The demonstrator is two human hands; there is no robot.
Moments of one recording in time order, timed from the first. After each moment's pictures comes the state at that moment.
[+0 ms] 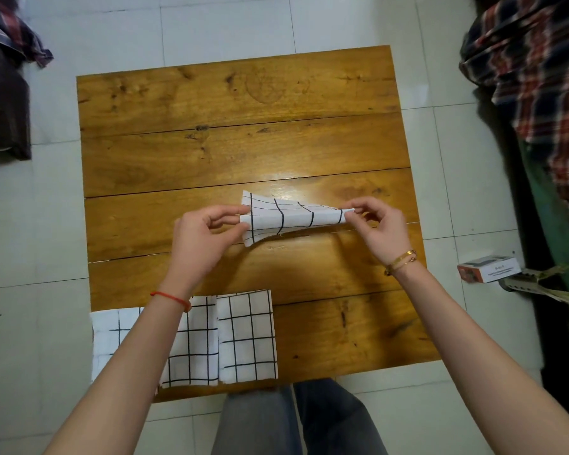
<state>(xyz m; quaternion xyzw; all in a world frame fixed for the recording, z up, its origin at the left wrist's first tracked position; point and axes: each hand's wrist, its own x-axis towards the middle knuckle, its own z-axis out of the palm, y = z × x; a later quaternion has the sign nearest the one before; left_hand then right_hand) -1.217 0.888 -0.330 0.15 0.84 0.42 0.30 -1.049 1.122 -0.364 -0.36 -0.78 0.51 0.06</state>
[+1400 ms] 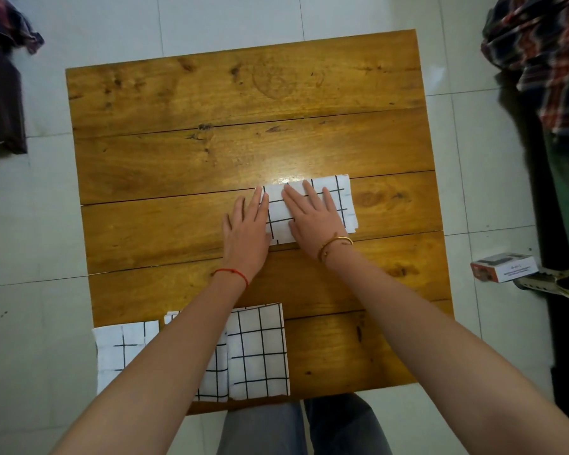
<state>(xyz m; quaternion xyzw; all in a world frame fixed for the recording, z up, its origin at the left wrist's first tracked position) -1.219 0.931 -0.448 0.34 0.91 0.01 0.24 -1.147 1.069 -0.448 -0.11 -0.96 0.07 -0.24</state>
